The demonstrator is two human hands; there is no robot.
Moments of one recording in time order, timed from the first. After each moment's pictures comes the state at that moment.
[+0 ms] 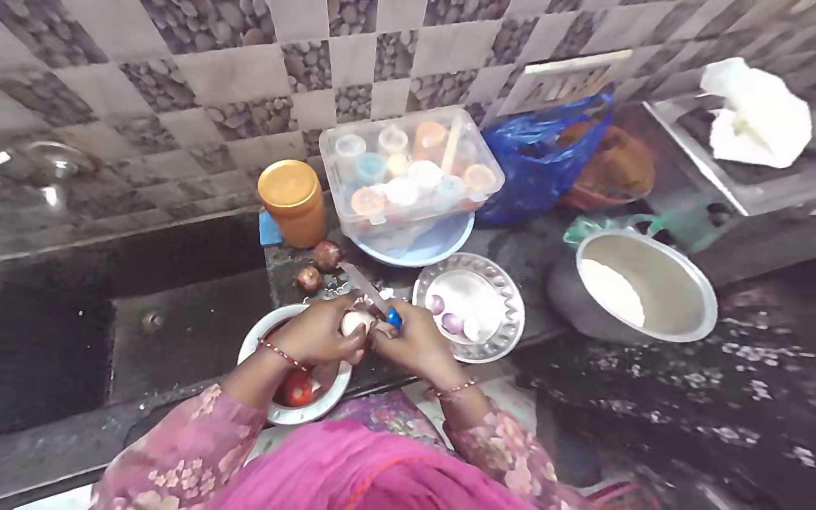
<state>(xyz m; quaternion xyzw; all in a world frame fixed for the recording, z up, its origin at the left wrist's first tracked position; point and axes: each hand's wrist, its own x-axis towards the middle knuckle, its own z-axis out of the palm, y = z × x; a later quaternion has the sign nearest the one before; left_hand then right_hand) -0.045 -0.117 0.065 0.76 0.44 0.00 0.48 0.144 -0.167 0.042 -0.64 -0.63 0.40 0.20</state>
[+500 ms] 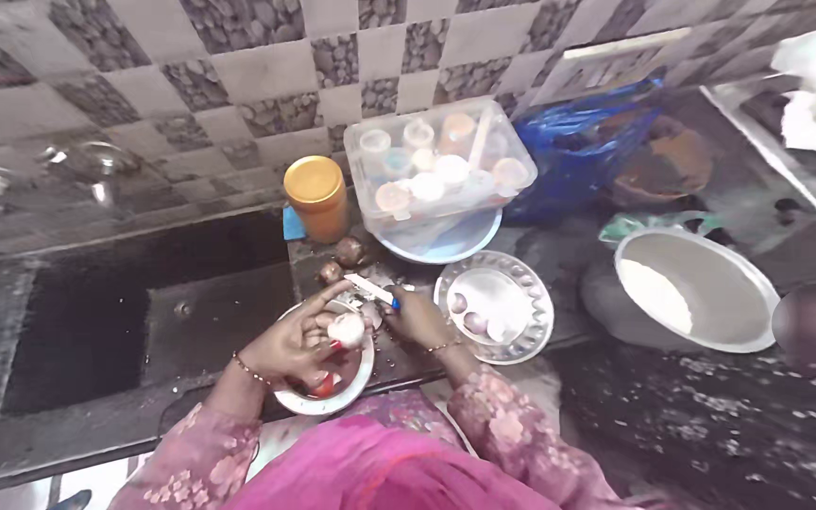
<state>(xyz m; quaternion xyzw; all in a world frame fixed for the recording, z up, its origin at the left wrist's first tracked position) -0.118 -0.136 0.023 0.58 0.23 0.28 0.73 0.133 -0.120 -0.015 -0.67 -0.66 0.35 -0.02</state>
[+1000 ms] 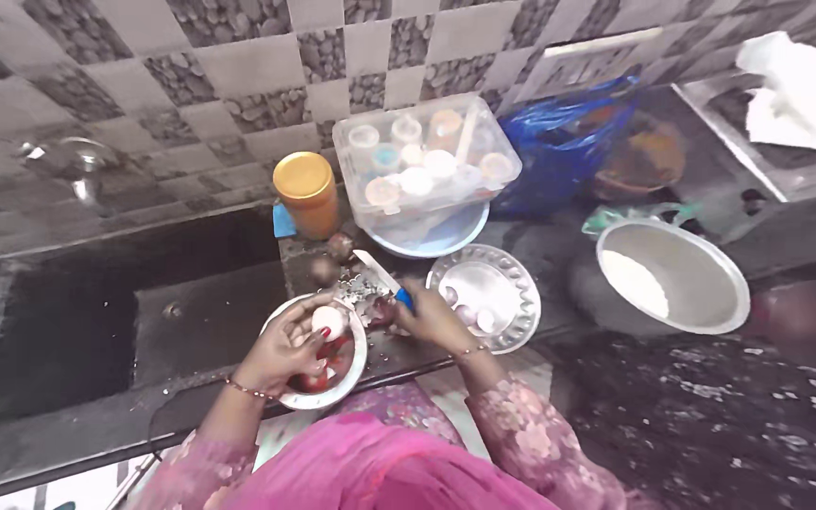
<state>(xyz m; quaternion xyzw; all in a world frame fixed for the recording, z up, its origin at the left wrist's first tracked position) -0.105 -0.168 0.025 0.51 0.40 0.39 0.65 0.161 -0.144 0.017 -0.62 -0.67 0.39 0.11</state>
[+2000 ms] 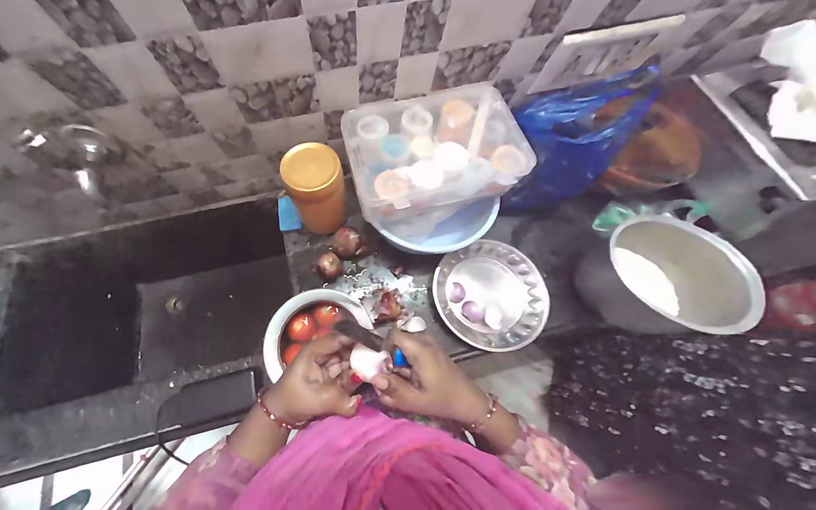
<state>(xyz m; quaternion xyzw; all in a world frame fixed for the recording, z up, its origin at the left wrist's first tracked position) -0.090 -0.196 0.012 0.54 0.15 0.42 0.71 0.124 -0.215 0.026 -0.38 -0.76 0.37 0.38</state>
